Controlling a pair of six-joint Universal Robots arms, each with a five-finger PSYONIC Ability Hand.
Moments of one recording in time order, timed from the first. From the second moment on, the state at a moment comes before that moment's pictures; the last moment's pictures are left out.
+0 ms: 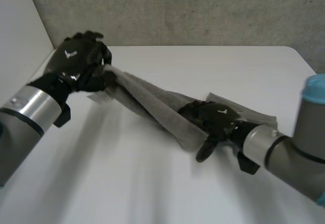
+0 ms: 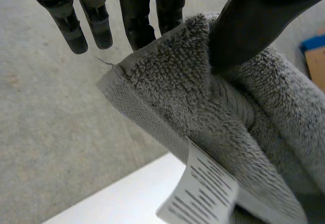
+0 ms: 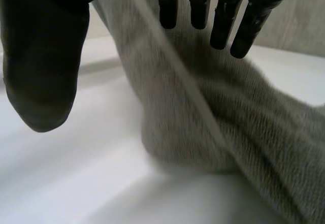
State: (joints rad) left arm 4.42 -1.58 -1.76 3.42 -1.24 3.13; right arm 1.98 -1.23 1.66 0.01 1.13 3.14; left_hand 1.33 1.35 0.23 0.24 1.18; right_hand 0.28 0.28 0.23 0.25 0.10
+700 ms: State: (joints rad) left arm 4.59 -1.52 -1.72 3.39 -1.30 2.97; right arm 1.96 -1.33 1.16 0.07 1.14 3.19; left_hand 1.34 1.35 0.23 0.24 1.18; right_hand 1.33 1.24 0.23 0.25 1.16
